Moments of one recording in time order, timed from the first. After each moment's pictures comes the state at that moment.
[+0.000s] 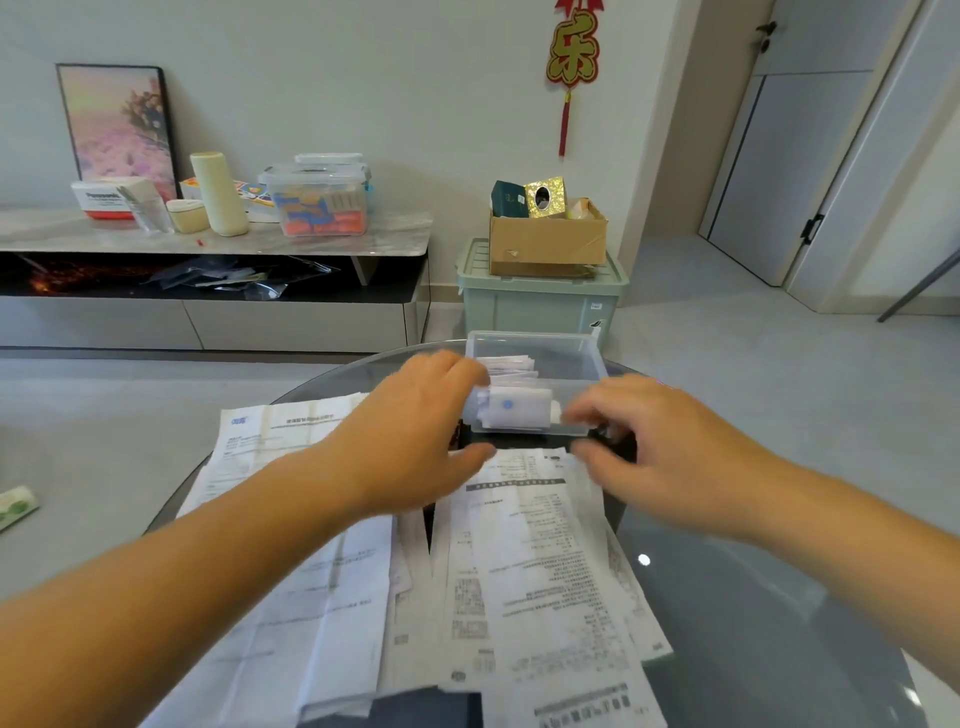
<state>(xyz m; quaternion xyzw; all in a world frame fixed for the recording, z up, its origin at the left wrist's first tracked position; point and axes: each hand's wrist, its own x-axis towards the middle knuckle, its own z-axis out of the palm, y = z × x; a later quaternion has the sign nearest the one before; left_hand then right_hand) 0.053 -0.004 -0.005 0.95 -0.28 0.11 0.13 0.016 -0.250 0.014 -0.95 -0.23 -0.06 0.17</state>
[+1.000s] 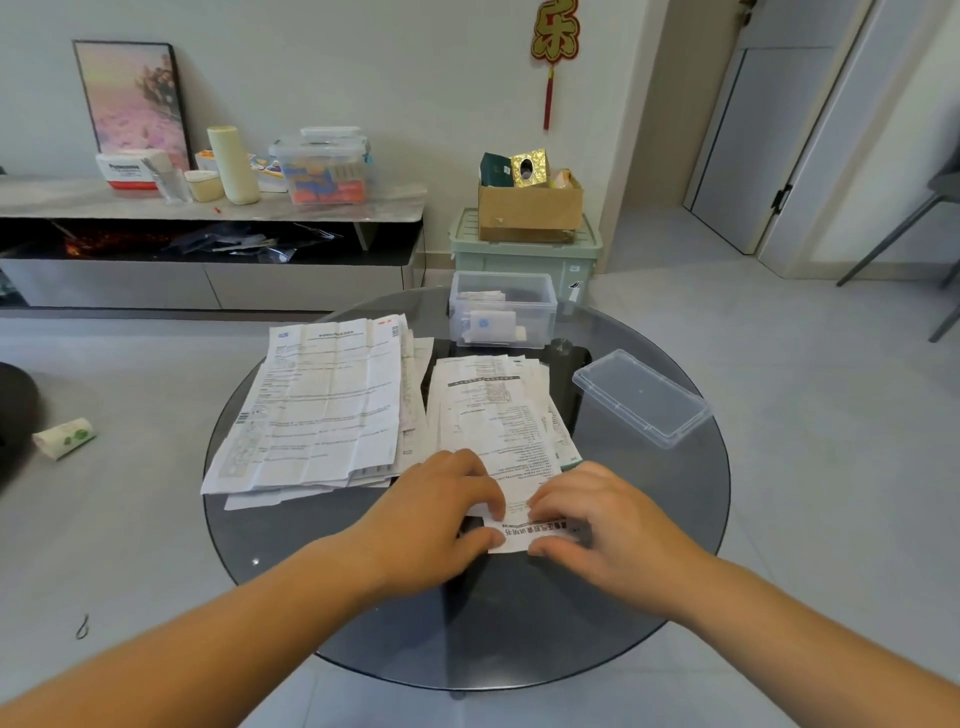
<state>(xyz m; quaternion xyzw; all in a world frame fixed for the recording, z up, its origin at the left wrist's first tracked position) -0.135 -0.019 -0.057 0.94 -0.30 -0.05 0.18 -0.159 -0.251 -0.066 -0.95 -0.25 0.00 0.20</state>
